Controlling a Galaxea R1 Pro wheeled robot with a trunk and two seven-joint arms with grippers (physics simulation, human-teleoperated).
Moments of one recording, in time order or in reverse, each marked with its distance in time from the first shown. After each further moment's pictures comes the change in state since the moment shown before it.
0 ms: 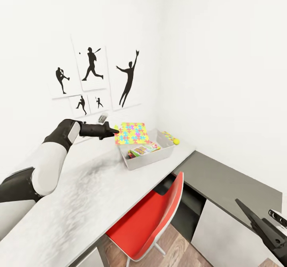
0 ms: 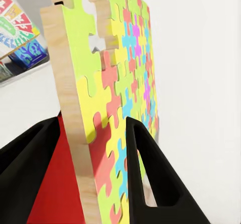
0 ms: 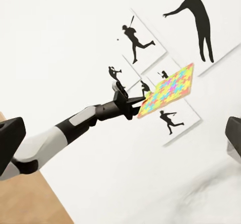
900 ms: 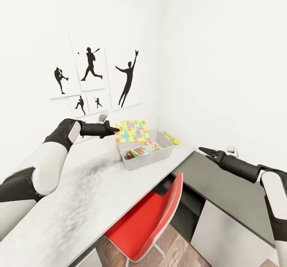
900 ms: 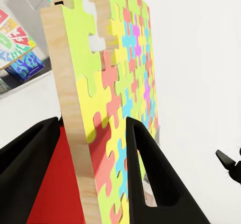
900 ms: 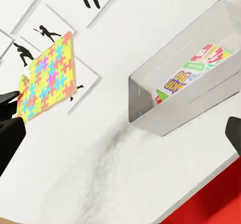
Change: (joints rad) left arm -0.002 -0.006 0.006 -0.002 0.004 -0.041 0.000; right arm -0.594 -0.113 0.291 0.007 -0.027 0.520 -1.022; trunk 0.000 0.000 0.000
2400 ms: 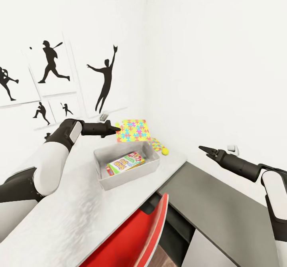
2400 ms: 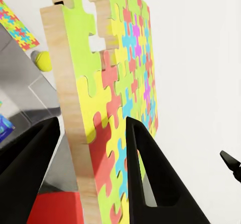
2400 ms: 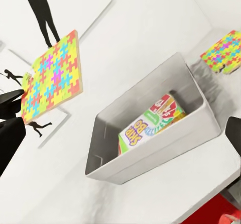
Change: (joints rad) left arm 0.000 -0.010 0.000 0.000 -0.001 -0.026 -0.003; right arm 0.000 0.000 0.000 -0.026 0.001 0.000 0.000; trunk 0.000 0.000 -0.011
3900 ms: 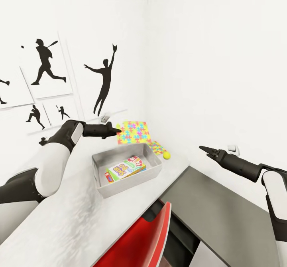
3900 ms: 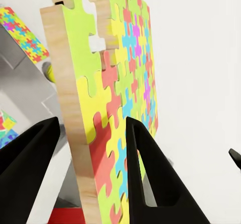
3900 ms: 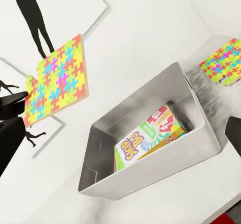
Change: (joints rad) left arm 0.007 -0.008 -0.006 0.008 -0.008 -0.019 0.014; right arm 0.001 -0.003 -0.002 -0.002 0.001 0.000 0.002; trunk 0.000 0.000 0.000
